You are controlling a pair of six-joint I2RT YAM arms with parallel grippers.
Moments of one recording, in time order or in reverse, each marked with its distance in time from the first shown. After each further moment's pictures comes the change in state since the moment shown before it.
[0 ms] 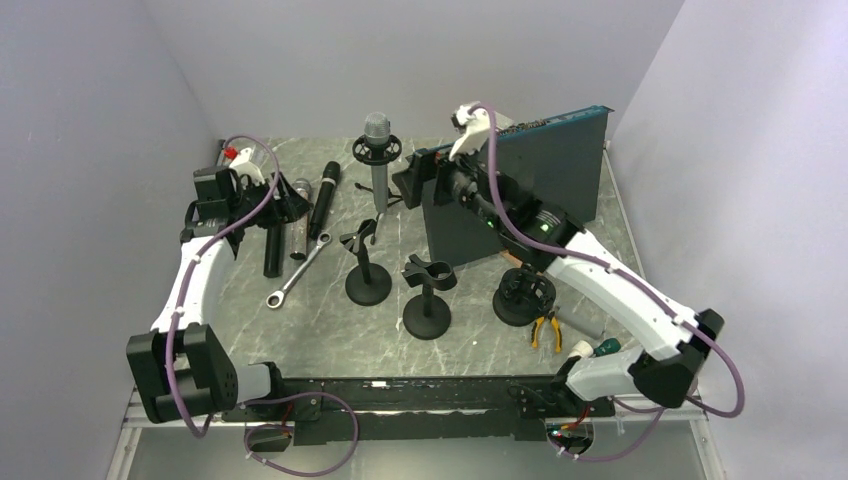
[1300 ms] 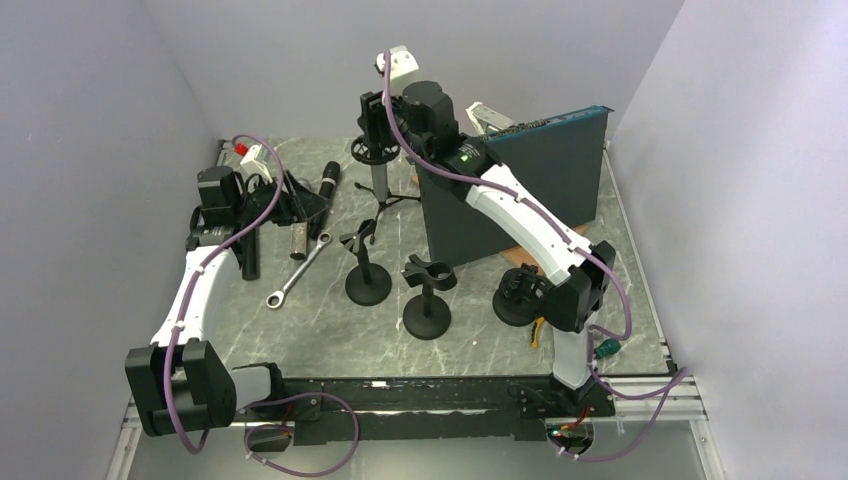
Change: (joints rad) left arm -0.063 -0.077 -0.049 0.157 0.223 -0.145; right arm -0.048 0.627 0.679 -0.086 0.006 -0.210
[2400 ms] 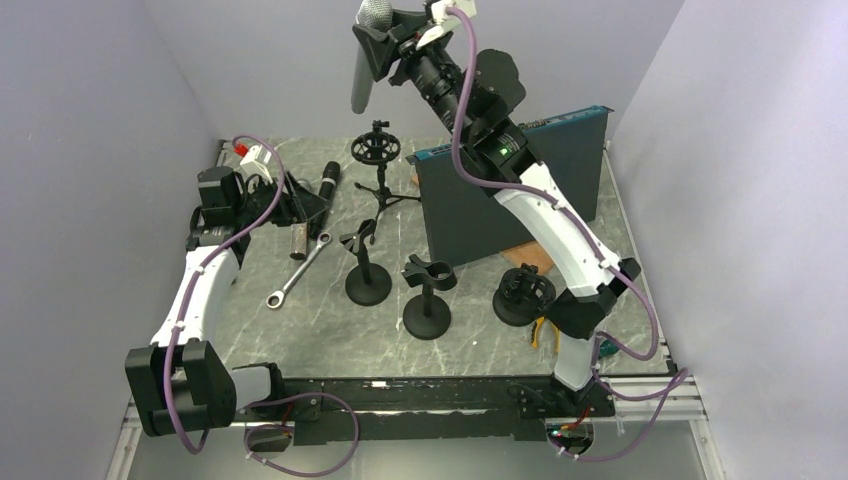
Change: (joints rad) left arm 0.000 0.000 0.000 -0.010 -0.016 0.017; right arm 0.001 -0.053 0.223 0.352 -0.119 -0.145
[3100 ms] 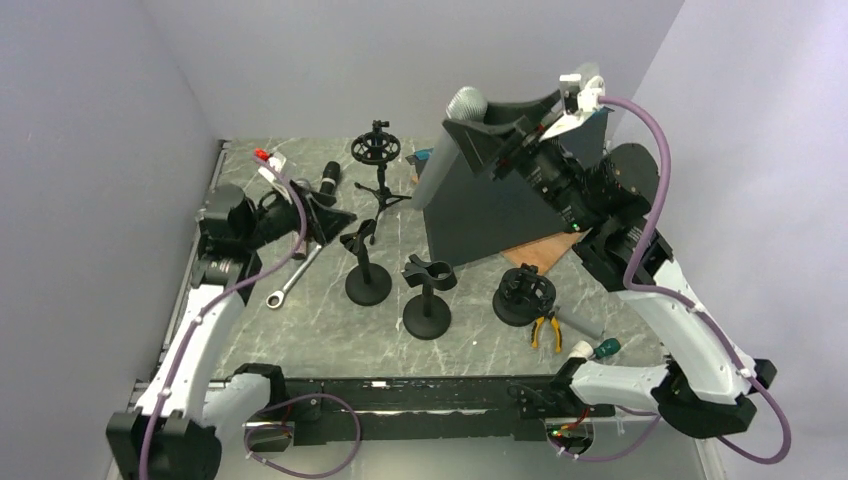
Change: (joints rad) left arm -0.158 -0.212 -0.083 0.159 0.037 0.087; right arm 0.007 -0.699 -0.672 -0.110 -0.052 0.186
